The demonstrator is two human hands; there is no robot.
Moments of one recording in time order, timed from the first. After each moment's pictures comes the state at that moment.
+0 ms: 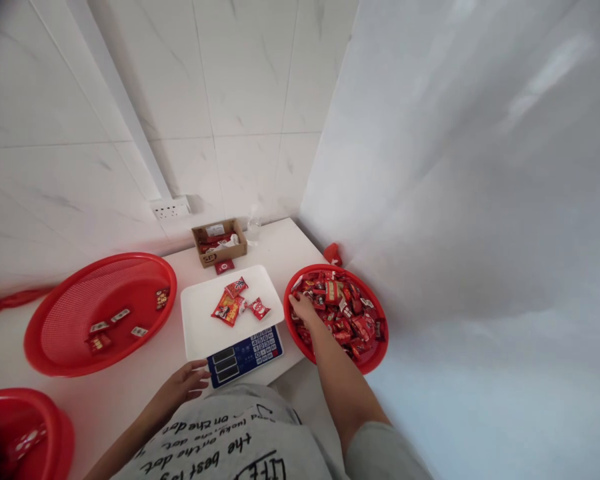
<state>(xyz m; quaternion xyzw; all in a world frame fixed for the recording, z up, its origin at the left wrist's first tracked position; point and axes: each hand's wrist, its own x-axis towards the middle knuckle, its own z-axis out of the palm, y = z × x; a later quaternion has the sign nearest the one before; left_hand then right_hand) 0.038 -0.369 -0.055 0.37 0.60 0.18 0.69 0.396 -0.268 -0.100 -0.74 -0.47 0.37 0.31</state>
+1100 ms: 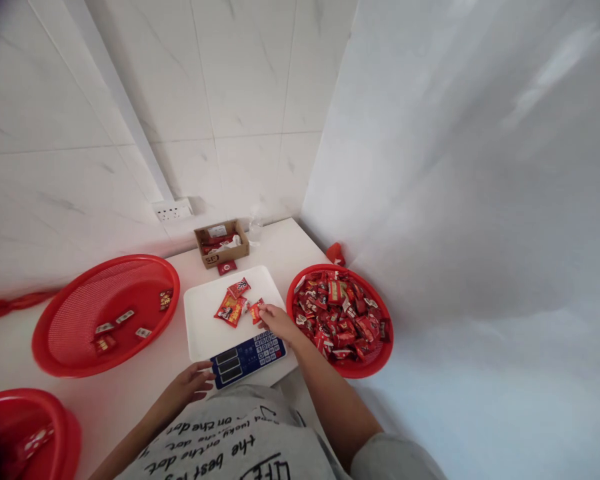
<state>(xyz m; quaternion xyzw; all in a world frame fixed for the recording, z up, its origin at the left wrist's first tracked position) 0.046 -0.369 -0.048 0.38 0.61 0.17 0.67 0.309 -0.295 -0.051 -0.63 -0.52 0.49 0.31</state>
